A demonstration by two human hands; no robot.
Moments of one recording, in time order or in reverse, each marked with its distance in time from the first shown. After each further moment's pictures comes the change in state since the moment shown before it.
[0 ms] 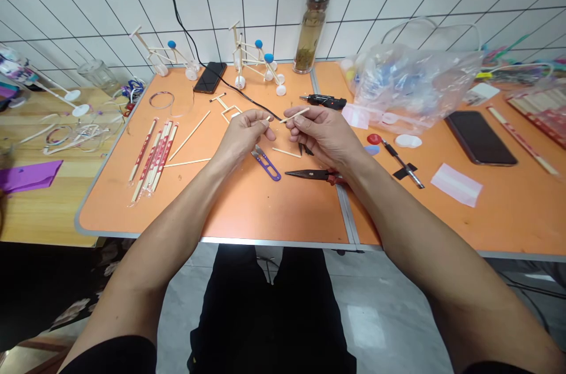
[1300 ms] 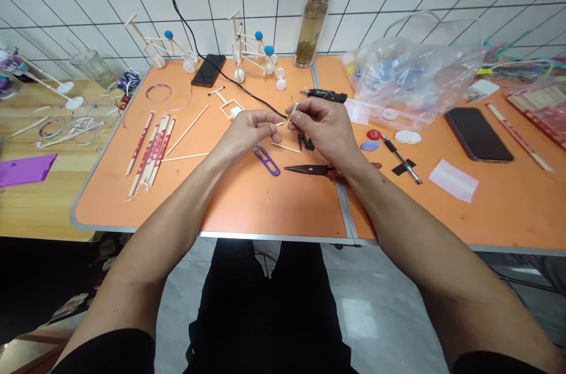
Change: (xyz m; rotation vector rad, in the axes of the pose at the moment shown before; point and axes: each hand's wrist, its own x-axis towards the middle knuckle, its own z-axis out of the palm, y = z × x) left_hand -0.002 -0.004 -0.003 0.167 -0.130 0.020; right_hand -0.002 0.004 0.003 -0.315 0.086 -0.288
